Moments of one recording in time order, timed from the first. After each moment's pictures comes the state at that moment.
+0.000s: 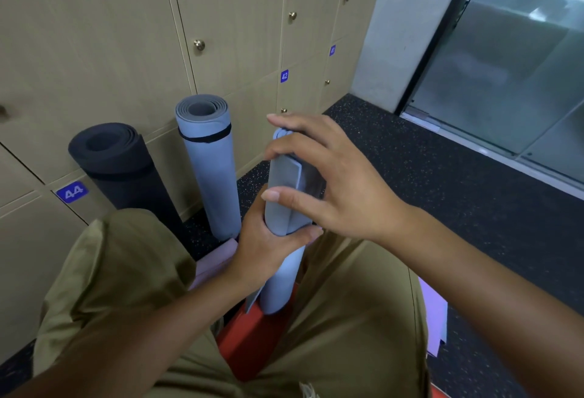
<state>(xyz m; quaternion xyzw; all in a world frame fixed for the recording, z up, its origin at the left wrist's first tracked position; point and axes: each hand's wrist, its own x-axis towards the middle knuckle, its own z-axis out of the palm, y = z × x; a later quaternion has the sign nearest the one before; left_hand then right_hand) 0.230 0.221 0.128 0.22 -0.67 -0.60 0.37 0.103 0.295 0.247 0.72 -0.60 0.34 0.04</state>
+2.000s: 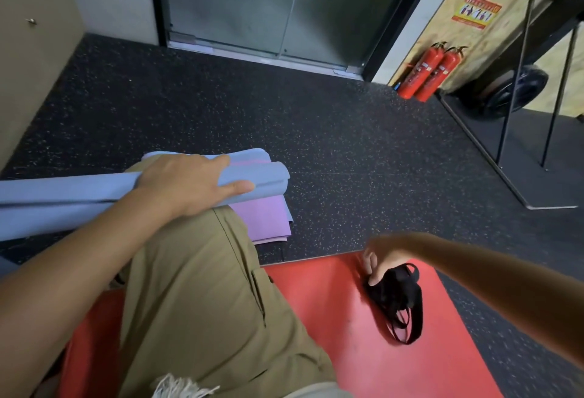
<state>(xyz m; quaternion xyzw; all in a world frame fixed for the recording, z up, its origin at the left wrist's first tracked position) 0.056 0.312 0.140 -0.09 -0.99 -0.04 -0.06 0.037 0.732 0.072 0.12 -0.86 -0.08 -0.49</state>
